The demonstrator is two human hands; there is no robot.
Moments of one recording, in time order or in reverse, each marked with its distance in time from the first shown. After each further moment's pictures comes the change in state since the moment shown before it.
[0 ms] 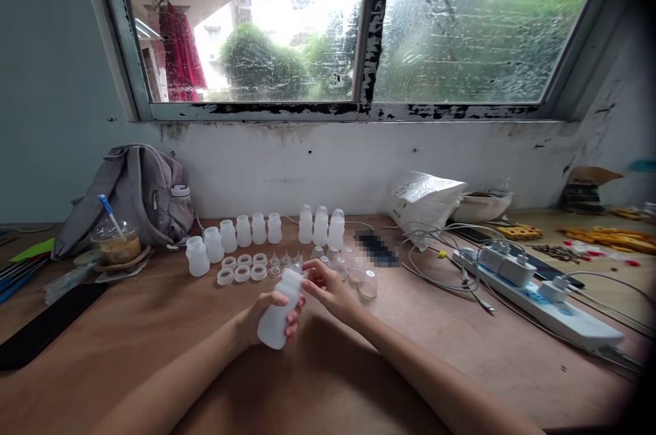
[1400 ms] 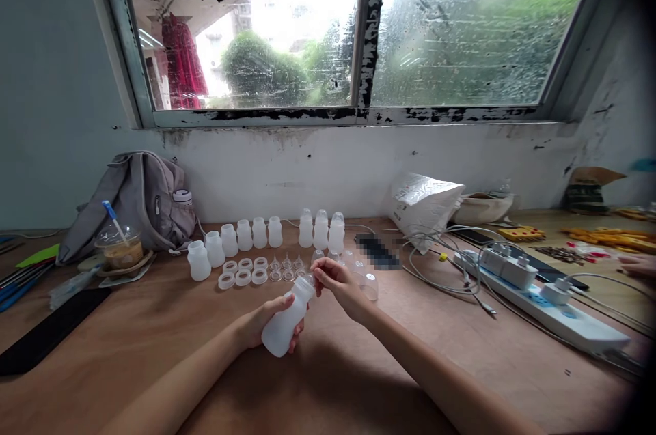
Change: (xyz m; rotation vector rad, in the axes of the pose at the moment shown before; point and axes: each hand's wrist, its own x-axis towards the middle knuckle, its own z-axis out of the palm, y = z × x) left_hand 0.006 -0.009 -0.016 0.171 0.037 -0.019; right_hand 0.006 -0.006 -0.015 0.573 0.013 0.173
